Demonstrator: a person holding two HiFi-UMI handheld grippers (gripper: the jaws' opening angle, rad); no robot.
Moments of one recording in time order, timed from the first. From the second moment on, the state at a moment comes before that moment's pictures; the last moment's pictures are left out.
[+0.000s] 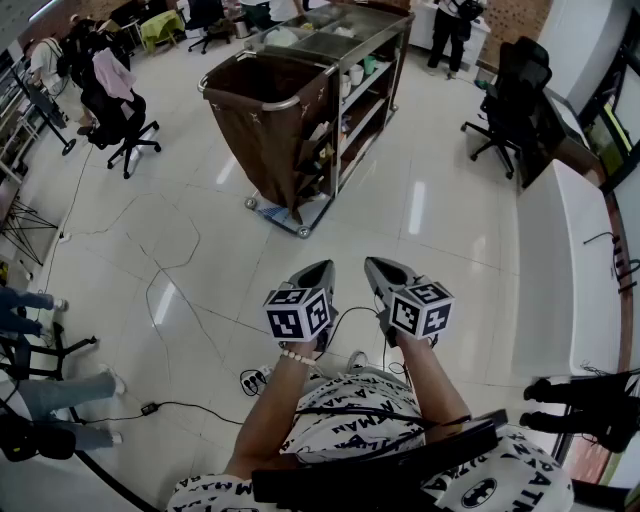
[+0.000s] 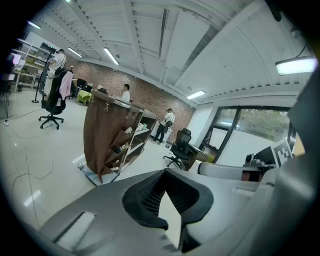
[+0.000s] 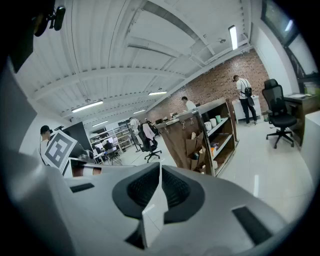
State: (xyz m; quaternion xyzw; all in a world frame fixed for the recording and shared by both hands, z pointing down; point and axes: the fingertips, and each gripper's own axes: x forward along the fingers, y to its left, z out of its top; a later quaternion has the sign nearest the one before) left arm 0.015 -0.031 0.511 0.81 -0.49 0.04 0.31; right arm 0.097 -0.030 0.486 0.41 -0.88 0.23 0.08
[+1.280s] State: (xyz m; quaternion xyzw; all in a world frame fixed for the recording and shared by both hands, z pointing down) left arm -0.041 -0.293 0.521 0.78 -0.56 0.05 0.27; right arm 0.046 -0.393 0.541 0.40 -0.89 0.17 0.16
